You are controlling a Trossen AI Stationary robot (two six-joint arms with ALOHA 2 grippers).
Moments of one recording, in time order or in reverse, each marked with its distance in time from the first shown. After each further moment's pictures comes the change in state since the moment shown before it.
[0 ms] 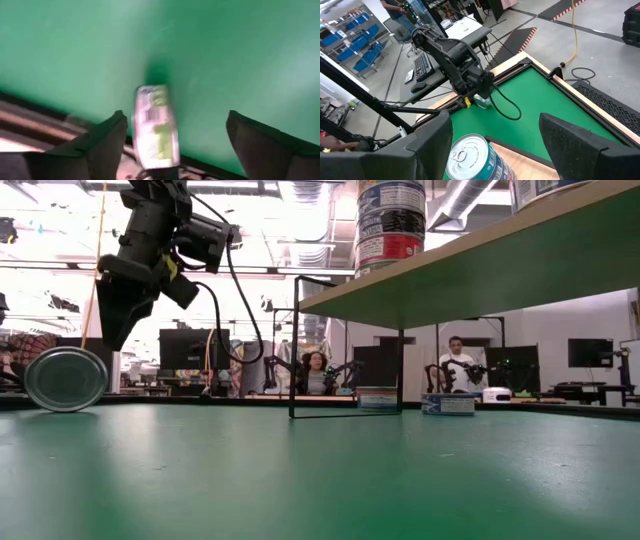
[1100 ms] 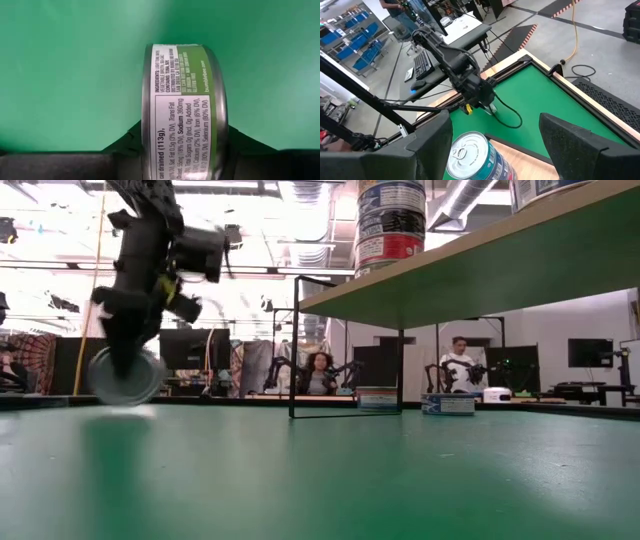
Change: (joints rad) left arm -0.083 -0.019 -0.149 0.278 0.003 0.031; right arm 0.000 0.001 0.000 -0.012 -0.003 0.001
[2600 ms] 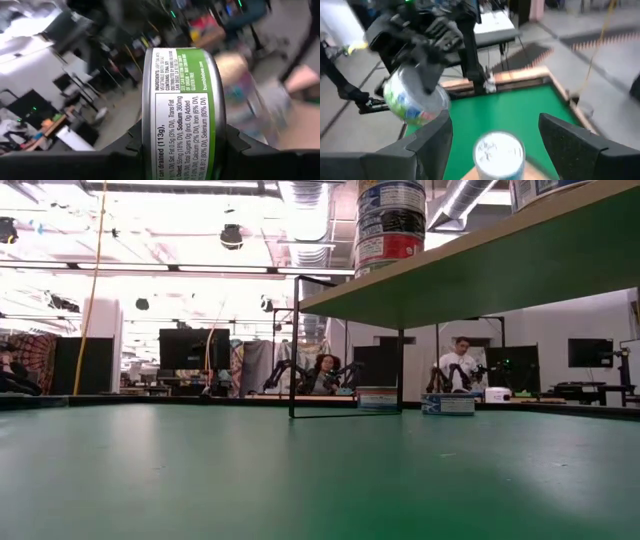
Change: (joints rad) left arm -0.649 0.153 0.679 1.090 -0.562 0.623; right arm 0.563 0.006 0.050 0.029 0.445 -0.202
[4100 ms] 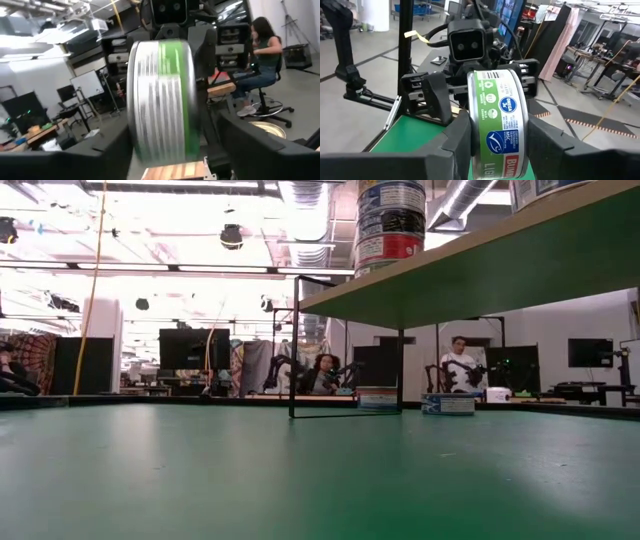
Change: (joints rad) left arm 0.105 0.008 0.009 0.228 0.132 -0.127; right arm 0.164 0.107 -0.001 0.288 0.056 -0.364
